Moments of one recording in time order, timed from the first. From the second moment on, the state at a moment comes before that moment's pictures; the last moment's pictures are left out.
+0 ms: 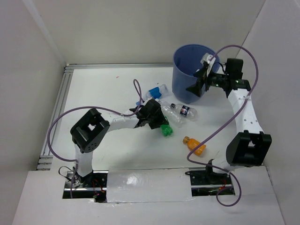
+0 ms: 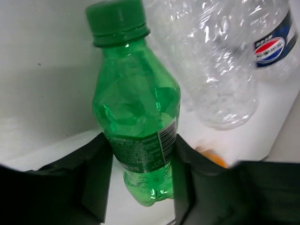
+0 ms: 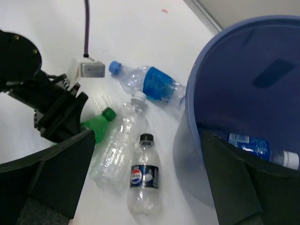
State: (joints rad) left arm -0.81 1.92 1.20 -0.10 0.01 -1.13; right arm -0.11 1.48 1.44 -0.51 -1.06 -0.62
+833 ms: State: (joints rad) left arm -0.85 1.49 1.29 -0.16 -0.01 -0.73; right arm -0.18 1.17 0.89 -0.82 -0.82 -0.87
